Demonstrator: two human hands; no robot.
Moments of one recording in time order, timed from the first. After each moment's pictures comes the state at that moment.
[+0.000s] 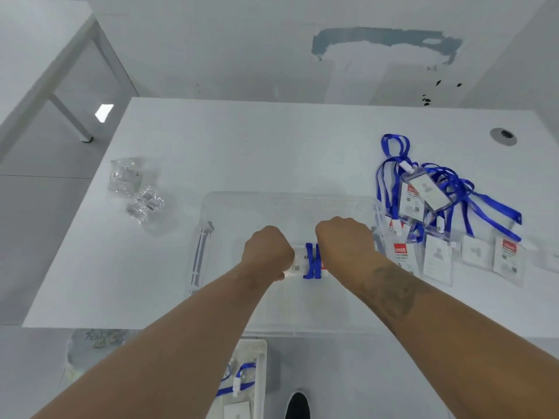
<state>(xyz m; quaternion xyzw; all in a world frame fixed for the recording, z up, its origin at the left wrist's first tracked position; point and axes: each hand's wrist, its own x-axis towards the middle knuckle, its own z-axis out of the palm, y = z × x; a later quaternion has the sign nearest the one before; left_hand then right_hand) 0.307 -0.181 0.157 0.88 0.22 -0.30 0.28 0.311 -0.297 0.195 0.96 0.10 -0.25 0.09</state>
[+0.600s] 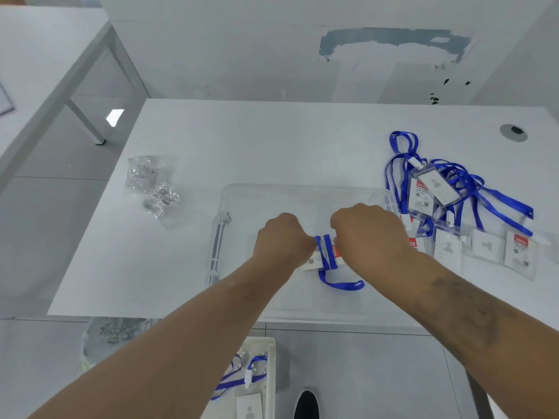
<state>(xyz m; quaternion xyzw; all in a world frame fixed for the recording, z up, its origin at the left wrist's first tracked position) 0.284 -0.181 0.204 0.90 0.16 -0.24 0.33 0.285 -0.299 0.240 0.97 0.12 -0.17 0.11</state>
